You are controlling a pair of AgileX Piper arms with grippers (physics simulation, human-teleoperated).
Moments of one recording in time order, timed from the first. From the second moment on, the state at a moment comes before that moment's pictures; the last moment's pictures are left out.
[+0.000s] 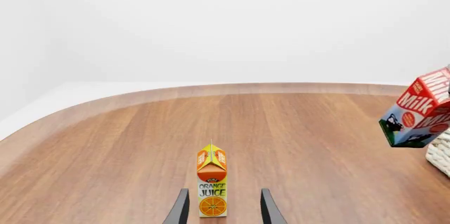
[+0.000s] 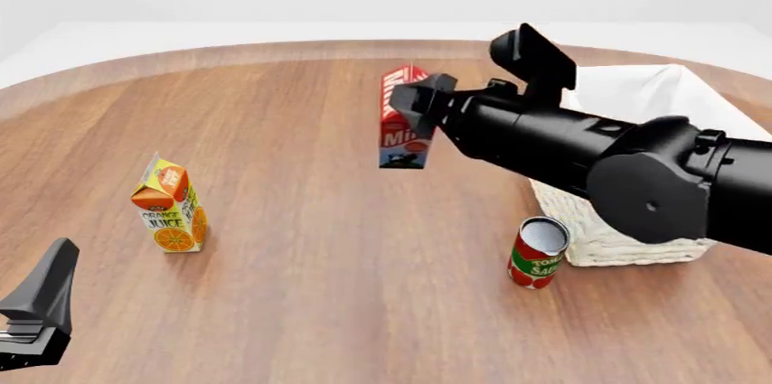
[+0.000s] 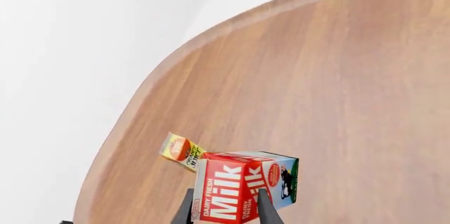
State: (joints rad) left arm 0.00 0.01 0.00 0.00 0.00; right arm 0.67 1.34 -0.85 -0.14 0.62
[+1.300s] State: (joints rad) left arm 0.00 0.01 0.00 0.00 0.00; right arm 0.28 0.99 -0.98 0.17 0.44
